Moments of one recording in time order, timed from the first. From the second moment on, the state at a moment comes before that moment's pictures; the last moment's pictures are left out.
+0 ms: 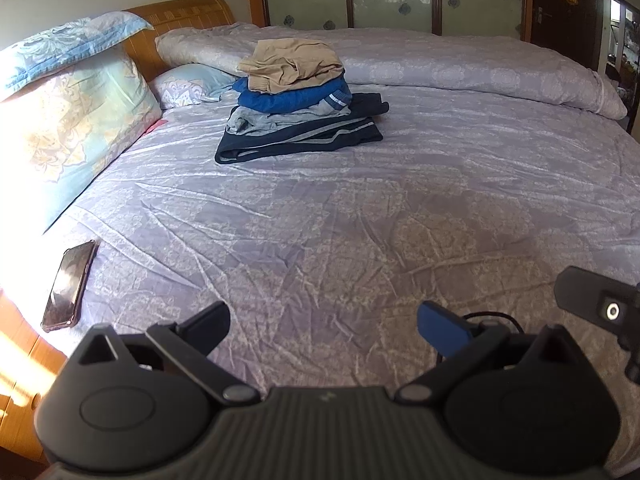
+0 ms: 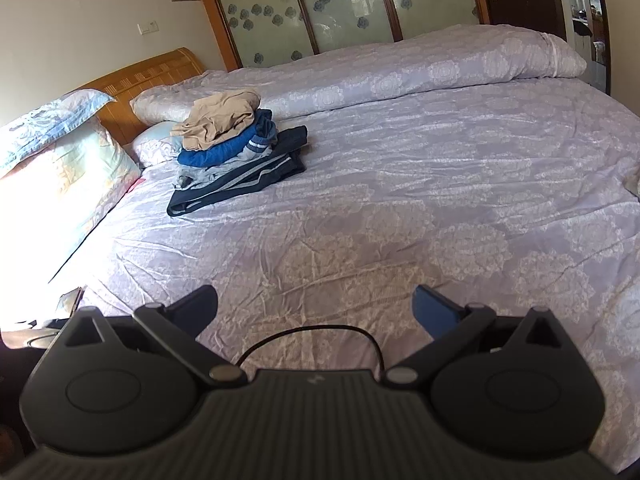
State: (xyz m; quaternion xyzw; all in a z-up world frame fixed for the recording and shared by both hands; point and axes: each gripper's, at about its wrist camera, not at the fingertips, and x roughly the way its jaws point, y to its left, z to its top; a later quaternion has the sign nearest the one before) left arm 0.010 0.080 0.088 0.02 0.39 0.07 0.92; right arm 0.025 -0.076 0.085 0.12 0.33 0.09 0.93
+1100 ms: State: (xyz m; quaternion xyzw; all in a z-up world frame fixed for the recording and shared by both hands) left arm -0.002 0.074 0.107 0.05 0.35 0.07 0.93; right arm 0.015 -0.080 0.093 0.12 0.30 0.09 0.94
